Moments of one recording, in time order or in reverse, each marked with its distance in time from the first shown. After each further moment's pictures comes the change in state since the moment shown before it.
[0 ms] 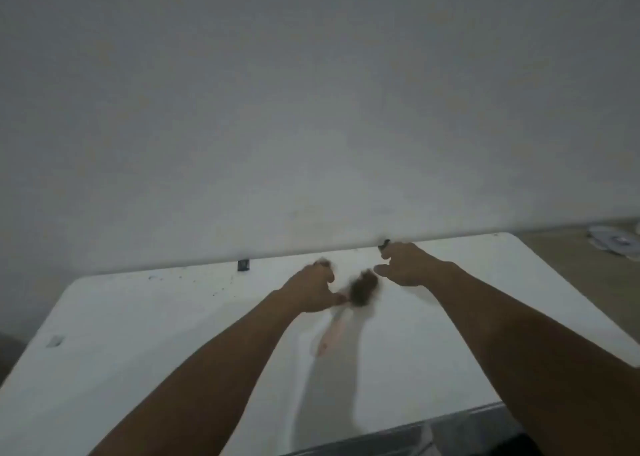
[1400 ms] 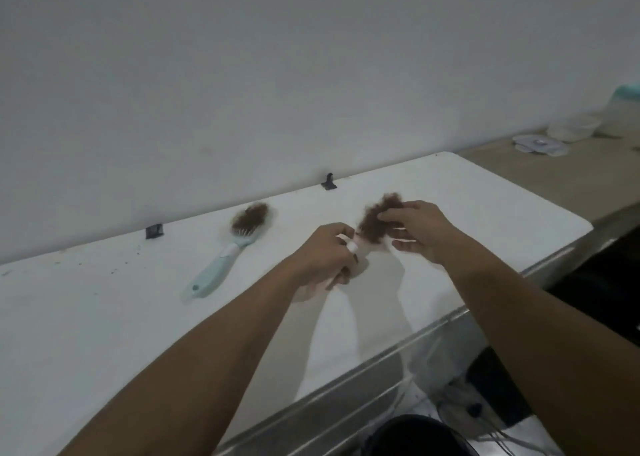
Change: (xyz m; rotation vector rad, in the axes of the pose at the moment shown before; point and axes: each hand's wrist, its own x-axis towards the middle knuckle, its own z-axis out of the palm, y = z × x) left_hand 0.022 0.045 0.120 -0.733 -0.236 0.145; right_hand -0.033 0.104 0.112 1.323 0.350 0.337
